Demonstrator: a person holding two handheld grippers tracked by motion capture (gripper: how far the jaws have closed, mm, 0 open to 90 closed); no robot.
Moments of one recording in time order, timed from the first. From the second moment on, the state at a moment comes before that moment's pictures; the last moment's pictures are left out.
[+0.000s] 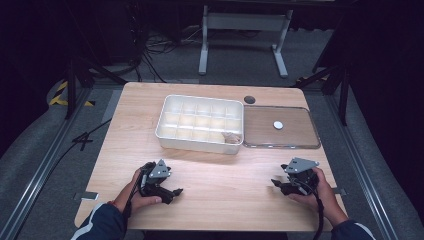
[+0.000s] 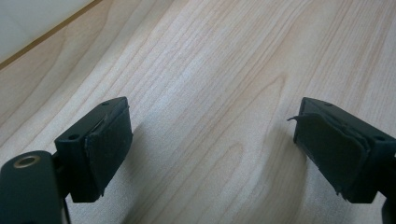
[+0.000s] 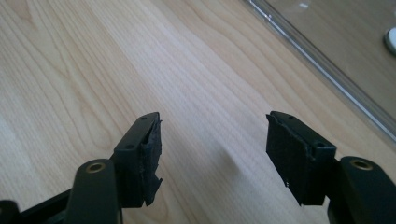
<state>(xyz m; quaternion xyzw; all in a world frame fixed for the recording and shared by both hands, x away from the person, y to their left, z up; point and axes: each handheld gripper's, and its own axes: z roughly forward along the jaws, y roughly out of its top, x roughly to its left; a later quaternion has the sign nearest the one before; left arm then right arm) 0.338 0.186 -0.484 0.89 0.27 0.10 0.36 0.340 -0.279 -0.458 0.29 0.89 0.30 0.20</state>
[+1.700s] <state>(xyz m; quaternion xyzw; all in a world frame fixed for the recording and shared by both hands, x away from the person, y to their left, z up) 0.340 0.184 -0.483 0.89 0.26 0.10 0.35 0.327 -0.326 -0.486 0.38 0.83 0.37 0.17</state>
